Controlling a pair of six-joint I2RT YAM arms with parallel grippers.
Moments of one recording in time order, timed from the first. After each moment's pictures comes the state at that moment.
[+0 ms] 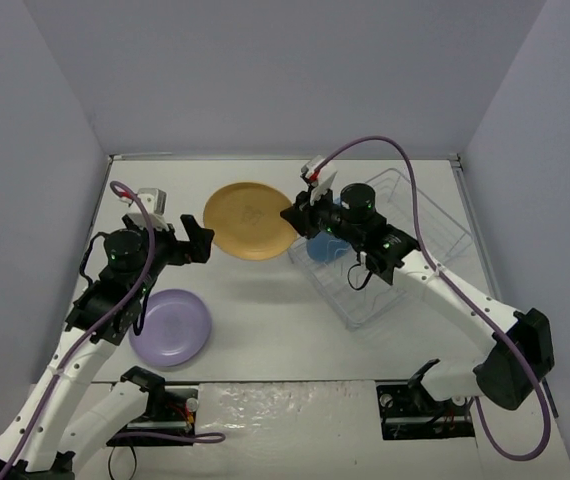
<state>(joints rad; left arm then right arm) -0.38 0.76 0.90 -0.37 -0.05 -0.30 0.66 1.33 1.10 0.04 -0.21 0.04</state>
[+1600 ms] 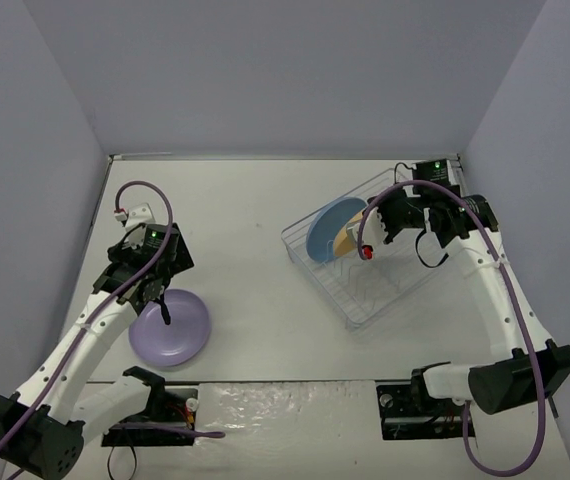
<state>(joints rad) -0.37 0.99 0.92 -0.76 -0.58 -0.60 0.23 1.30 1.41 -0.93 -0.47 -1.89</state>
